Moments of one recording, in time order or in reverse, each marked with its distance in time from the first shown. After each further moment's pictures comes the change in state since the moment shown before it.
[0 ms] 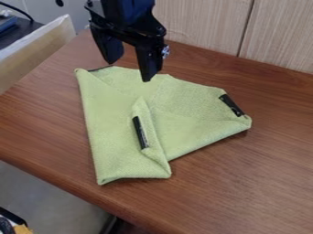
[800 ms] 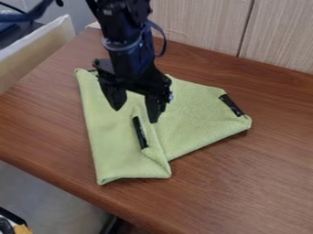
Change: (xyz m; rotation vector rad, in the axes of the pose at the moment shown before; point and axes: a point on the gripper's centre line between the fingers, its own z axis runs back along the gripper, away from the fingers) arm -0.020 -0.007 -0.067 -0.019 0.048 0.178
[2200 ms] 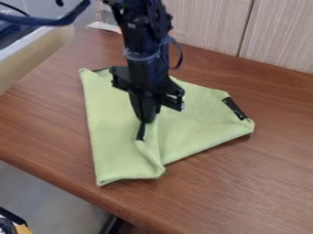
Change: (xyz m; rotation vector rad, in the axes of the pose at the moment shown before) arm 0.014 -0.007 -0.010 0.033 0.036 -0.051
